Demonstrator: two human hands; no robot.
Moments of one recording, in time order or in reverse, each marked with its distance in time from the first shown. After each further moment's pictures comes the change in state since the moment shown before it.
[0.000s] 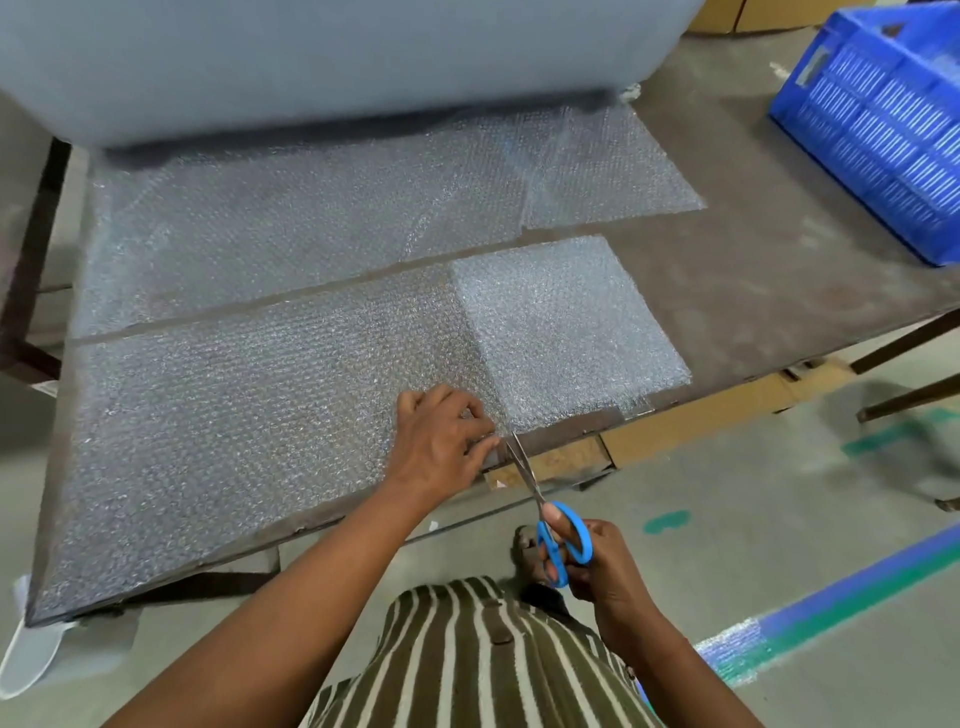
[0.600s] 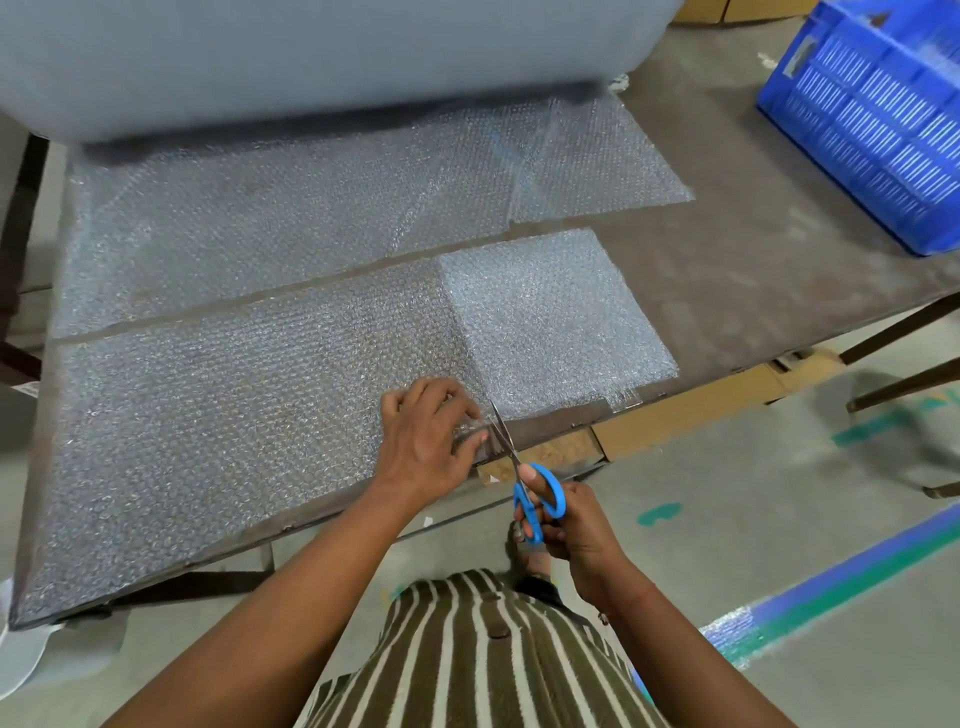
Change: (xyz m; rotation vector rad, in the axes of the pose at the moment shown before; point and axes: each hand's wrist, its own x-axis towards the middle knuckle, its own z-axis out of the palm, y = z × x) left_hand -0.006 0.004 0.006 0.002 0.064 -0.057; right_hand 0.021 -0.018 0.010 0.057 -0.023 0.001
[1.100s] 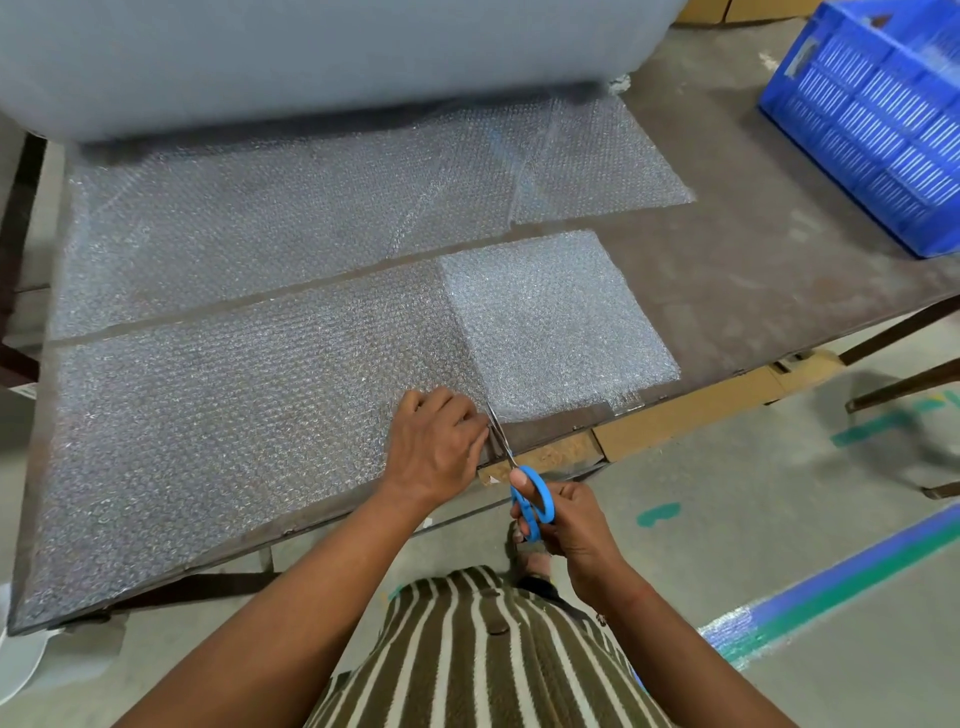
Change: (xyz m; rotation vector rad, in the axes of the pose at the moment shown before) left_hand 0.005 0.003 0.006 0.166 0.066 0.202; right_hand 0.009 0.006 0.002 -0.068 0.019 -0.086
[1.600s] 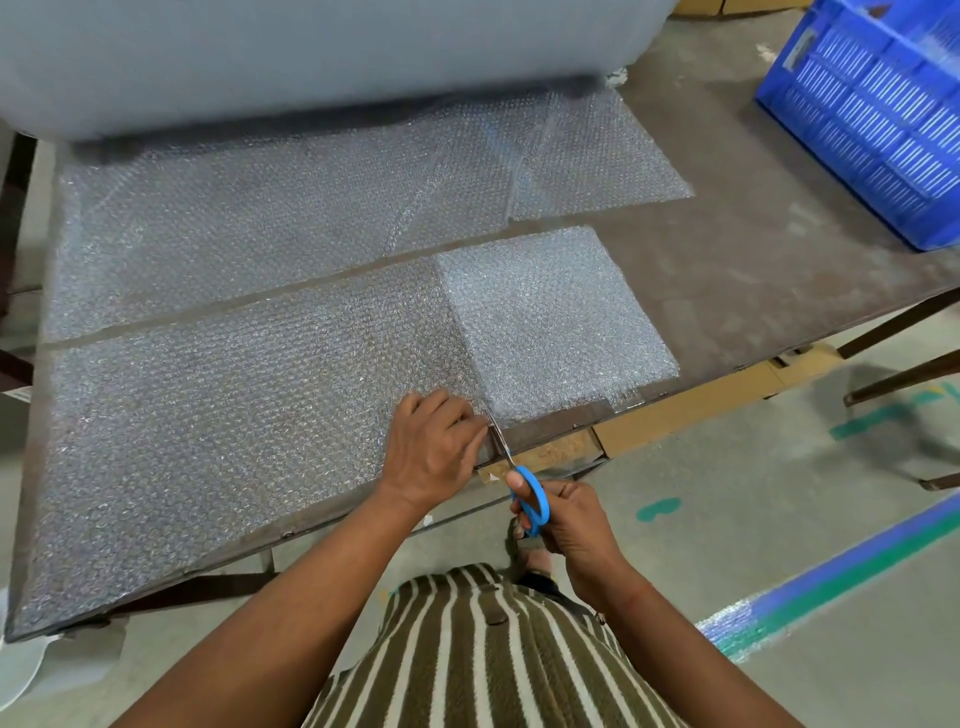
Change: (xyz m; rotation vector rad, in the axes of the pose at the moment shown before) left_hand -0.006 -0.008 0.014 -0.093 0.071 0.031; right_hand 0.001 0.004 -0.003 0.023 0.023 0.007
